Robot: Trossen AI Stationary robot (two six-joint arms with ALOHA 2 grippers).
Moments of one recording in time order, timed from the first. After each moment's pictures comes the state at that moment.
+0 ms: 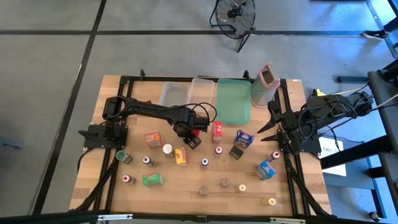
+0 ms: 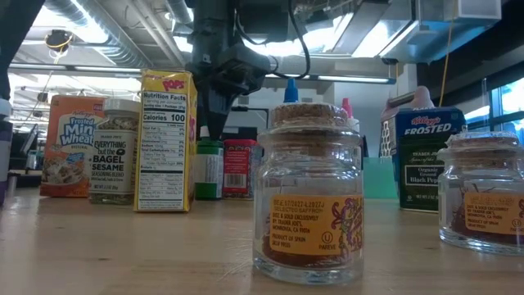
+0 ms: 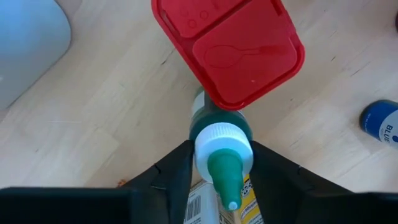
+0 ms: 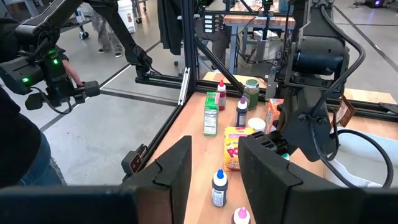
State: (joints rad) left arm 0.00 1.93 1.56 -1.14 0.01 -0.79; right arm 0.39 0.80 1.14 -0.62 0.02 0.06
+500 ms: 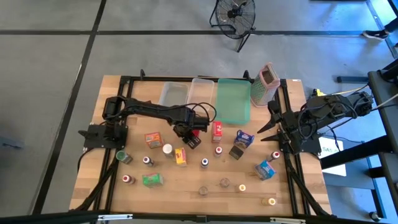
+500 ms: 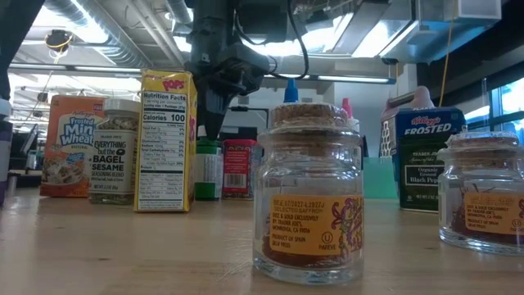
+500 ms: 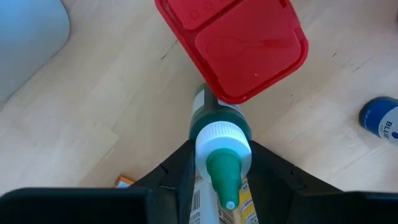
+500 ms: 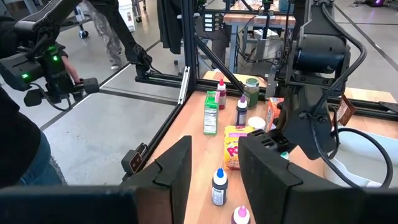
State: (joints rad) left arm 0.00 1.93 1.56 -1.15 0.03 -0.80; right arm 0.39 0.80 1.14 -0.63 0.02 0.06
